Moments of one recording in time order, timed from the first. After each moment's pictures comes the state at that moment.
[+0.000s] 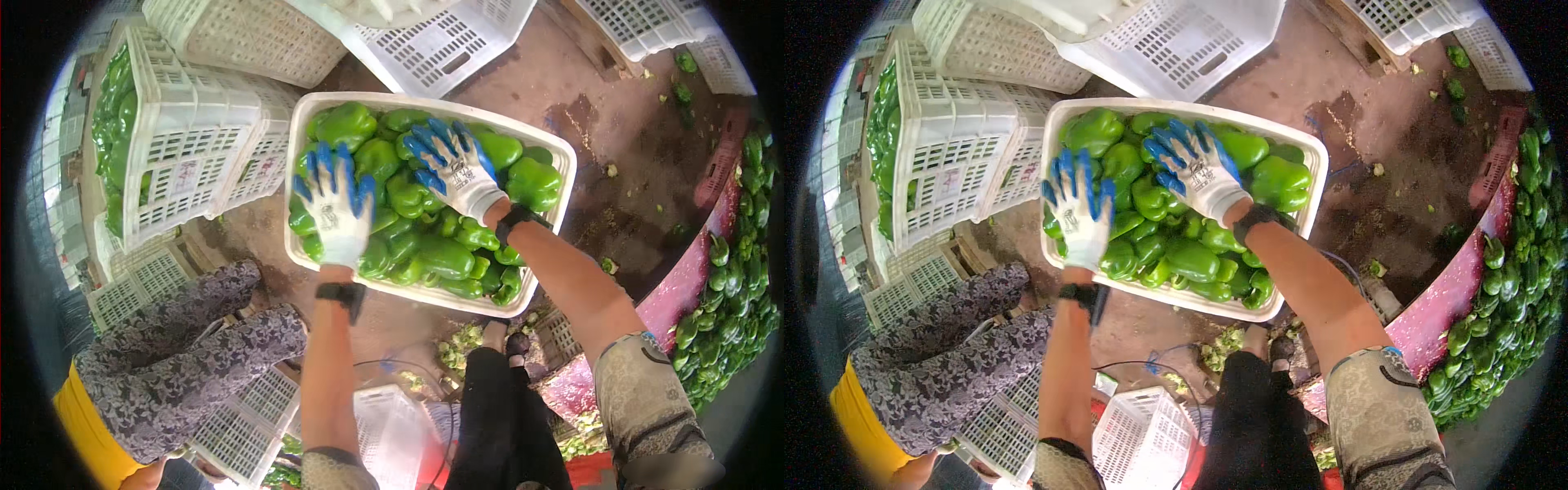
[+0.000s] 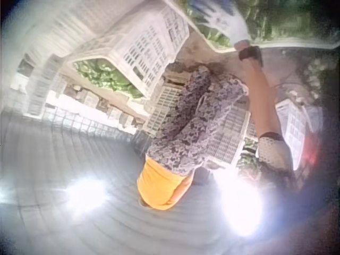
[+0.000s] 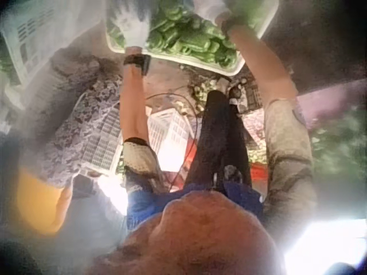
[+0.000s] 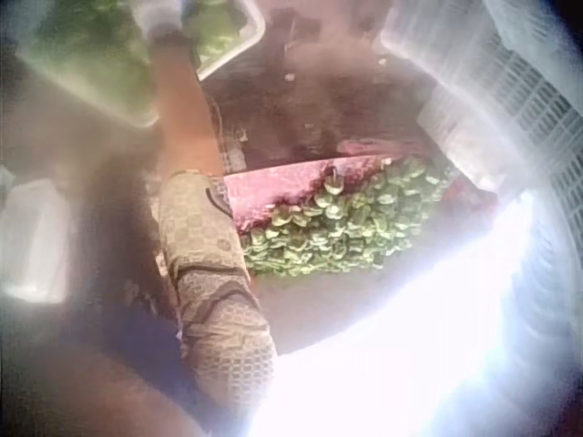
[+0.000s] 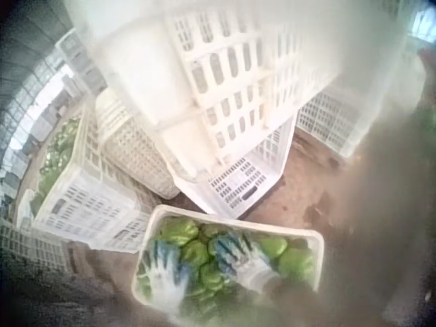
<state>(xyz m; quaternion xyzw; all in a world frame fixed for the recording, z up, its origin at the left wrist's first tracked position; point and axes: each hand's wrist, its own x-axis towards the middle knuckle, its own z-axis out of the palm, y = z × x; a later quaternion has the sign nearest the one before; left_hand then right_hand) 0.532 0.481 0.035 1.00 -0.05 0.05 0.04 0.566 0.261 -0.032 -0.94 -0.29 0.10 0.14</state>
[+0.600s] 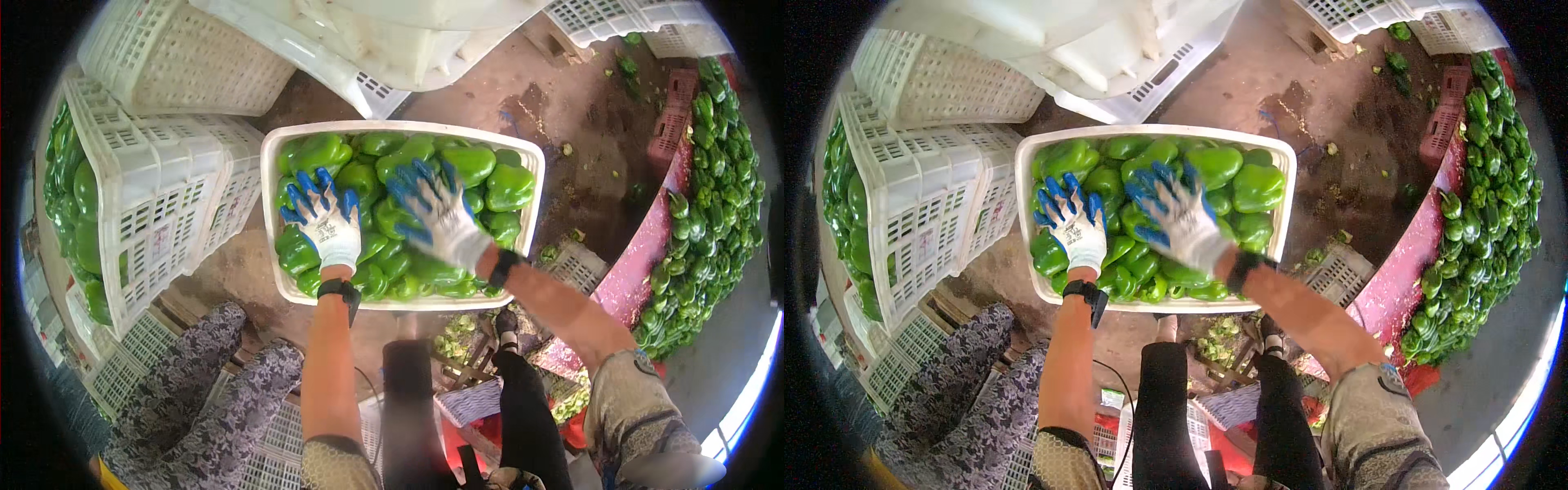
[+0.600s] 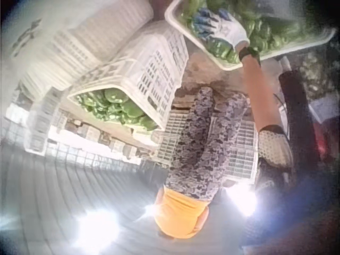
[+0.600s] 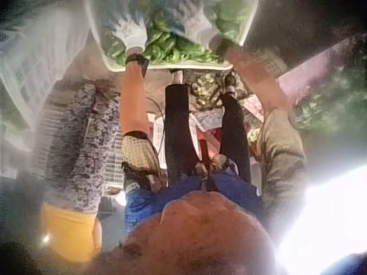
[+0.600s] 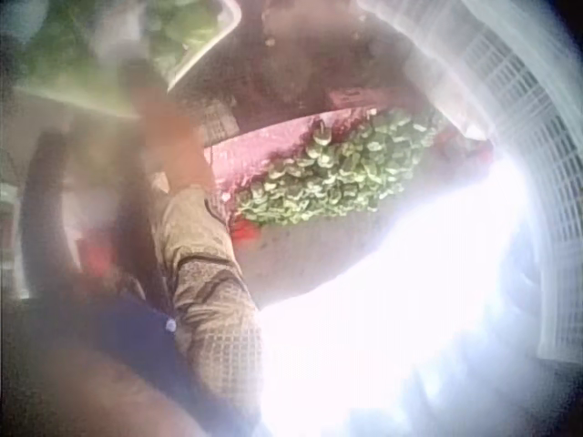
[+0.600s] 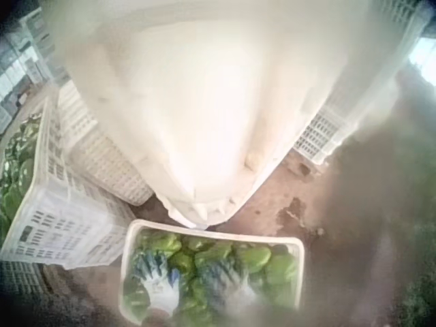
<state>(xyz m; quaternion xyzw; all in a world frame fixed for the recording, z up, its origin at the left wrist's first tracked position) 0.543 0.523 -0.024 1.00 -0.01 -0.06 -0.06 0.526 0.307 0.021 -0.96 -0.20 0.13 0.15</state>
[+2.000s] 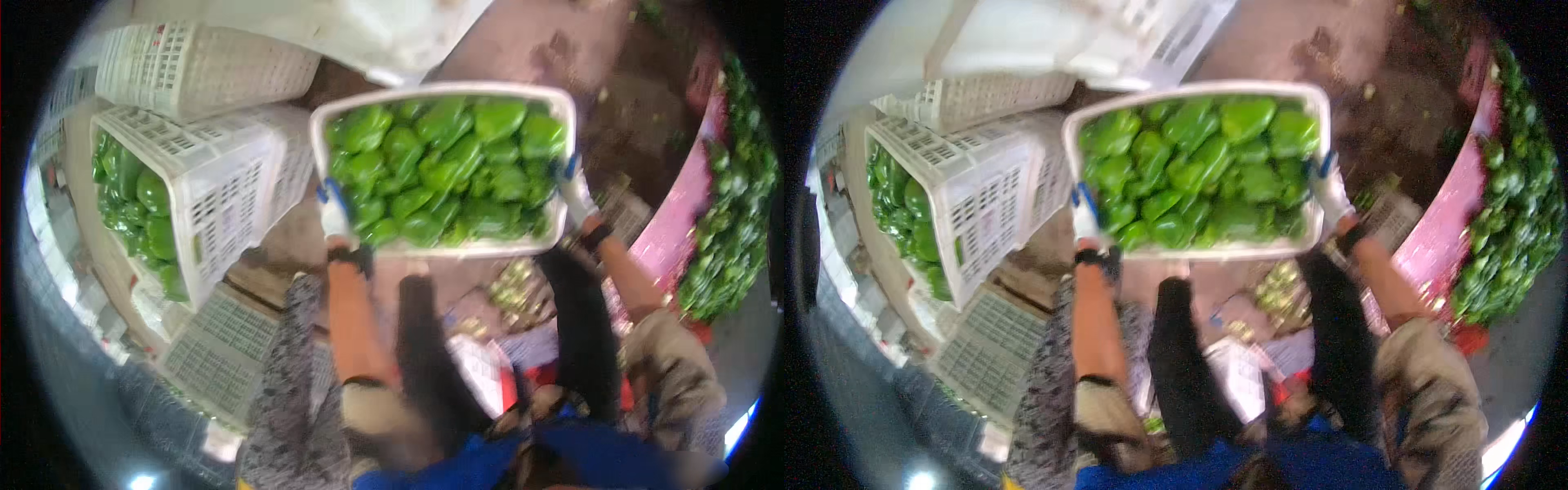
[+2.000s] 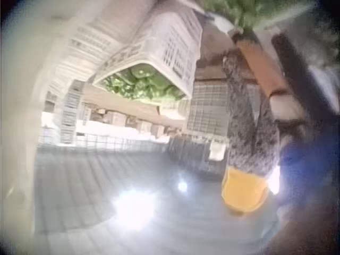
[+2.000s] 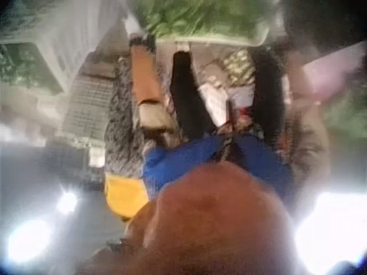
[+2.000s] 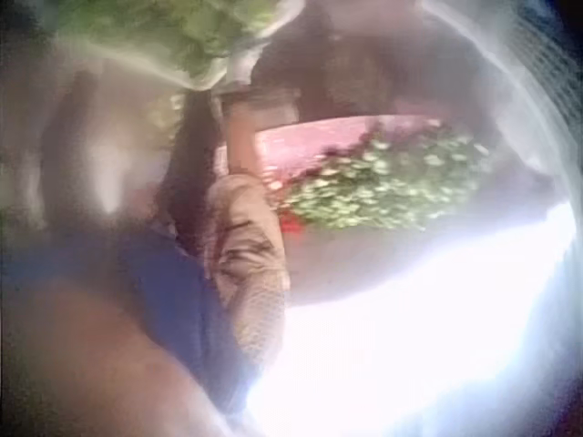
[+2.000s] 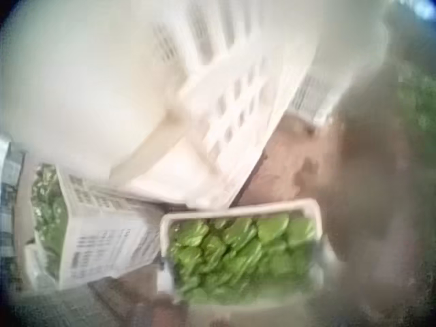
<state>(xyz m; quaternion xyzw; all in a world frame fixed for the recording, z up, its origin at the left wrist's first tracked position) 0.552 0.674 -0.032 0.87 0.34 -0.18 0.31 0.411 0.162 -0.053 -0.76 0.36 0.22 0.50</state>
